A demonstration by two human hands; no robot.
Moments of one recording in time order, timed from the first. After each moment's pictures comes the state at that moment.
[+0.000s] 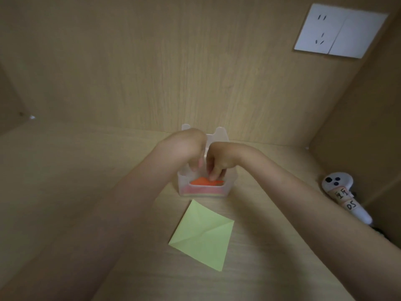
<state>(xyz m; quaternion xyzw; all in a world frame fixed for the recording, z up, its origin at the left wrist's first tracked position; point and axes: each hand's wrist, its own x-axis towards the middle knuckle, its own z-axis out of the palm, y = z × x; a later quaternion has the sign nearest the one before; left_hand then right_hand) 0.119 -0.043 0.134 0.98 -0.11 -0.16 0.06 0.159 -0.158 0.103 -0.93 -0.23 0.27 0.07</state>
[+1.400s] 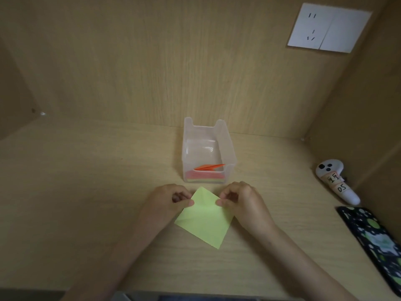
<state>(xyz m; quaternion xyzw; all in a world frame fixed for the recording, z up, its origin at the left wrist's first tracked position) 0.000 -0.007 0.011 0.87 -0.02 0.00 0.49 0.016 -0.208 0.021 -0.93 -0.12 -0.03 0.34</state>
